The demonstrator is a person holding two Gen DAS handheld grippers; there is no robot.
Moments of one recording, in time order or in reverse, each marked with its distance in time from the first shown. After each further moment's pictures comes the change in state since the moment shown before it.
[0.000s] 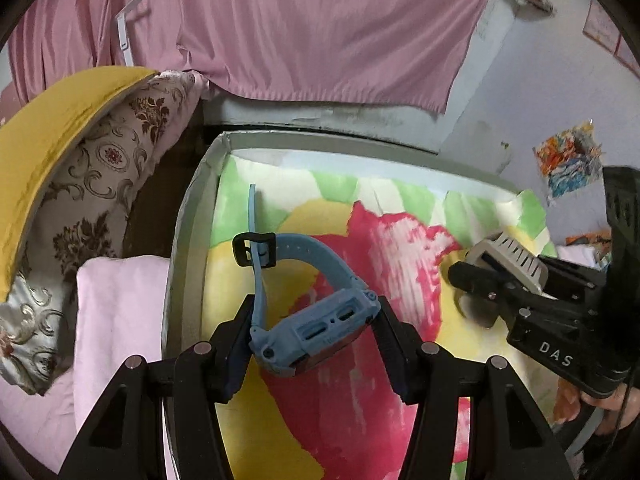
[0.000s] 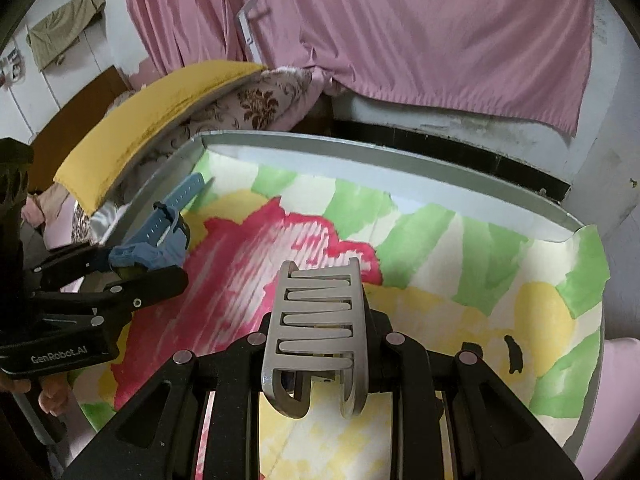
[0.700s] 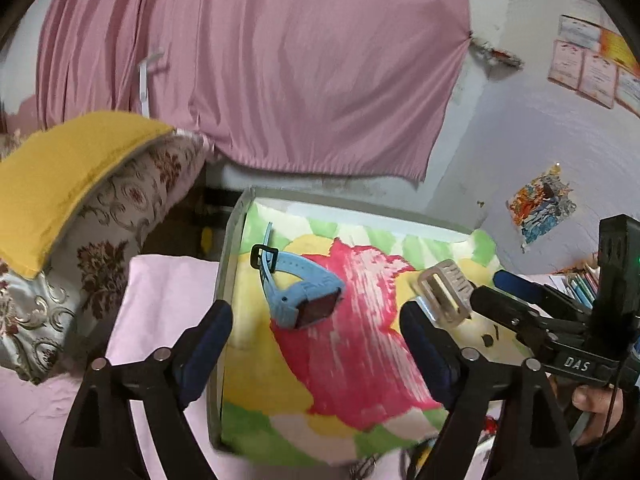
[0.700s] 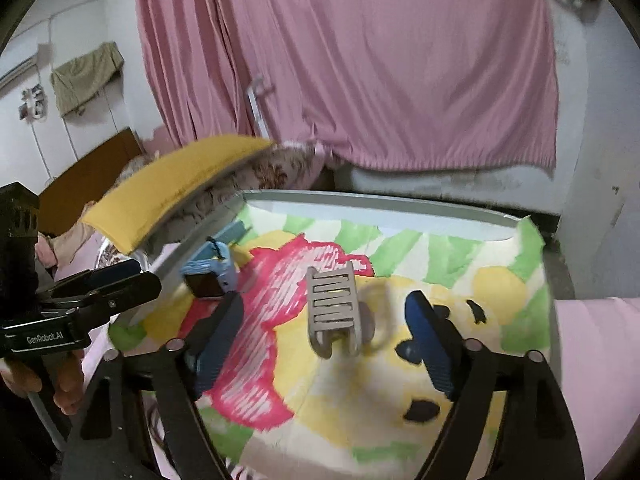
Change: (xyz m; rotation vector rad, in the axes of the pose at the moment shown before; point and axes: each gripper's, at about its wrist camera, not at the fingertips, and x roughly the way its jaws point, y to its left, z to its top) left arm -0.081 0.005 -0.061 -0.022 -0.329 -0.053; right arm -0.089 0.000 -0.068 0.038 -0.342 0.012
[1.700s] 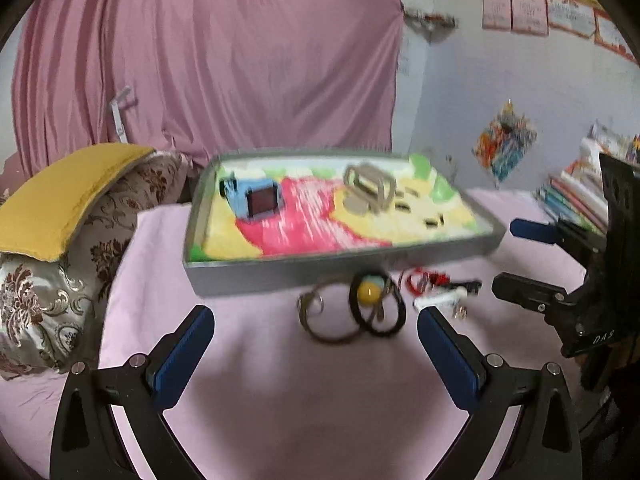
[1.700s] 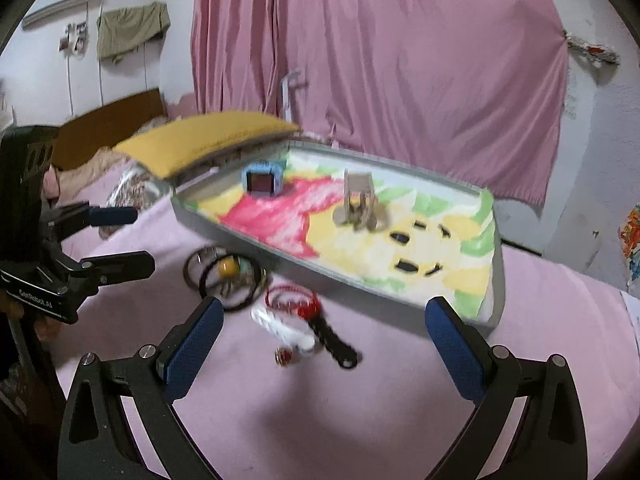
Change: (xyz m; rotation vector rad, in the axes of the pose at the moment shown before) left arm -0.069 -0.038 -0.096 0.216 0.039 -0.017; right arm -0.095 0.012 -0.090 -0.218 0.016 -0.033
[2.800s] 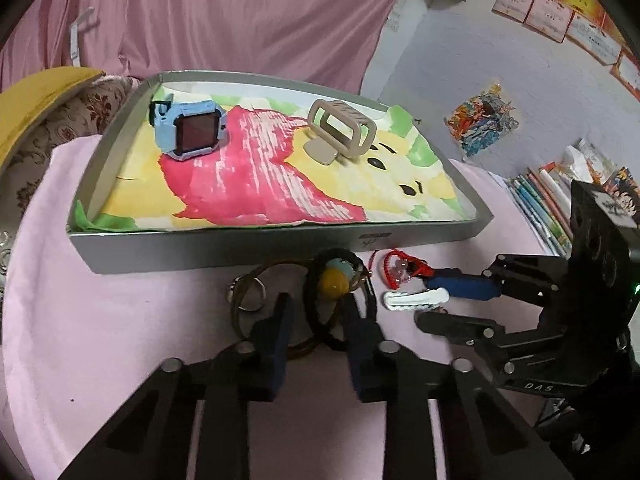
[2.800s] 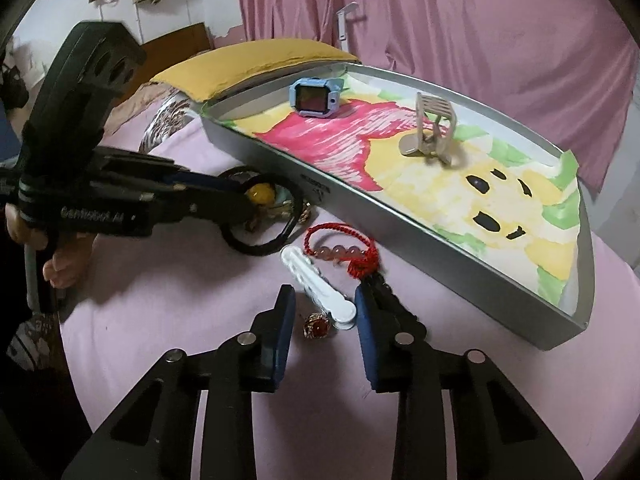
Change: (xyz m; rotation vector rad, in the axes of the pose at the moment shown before) left arm 0.064 0.000 0.011 -0.124 0.218 -0.233; right arm 0.047 0.016 -0.004 -0.118 0.243 0.191
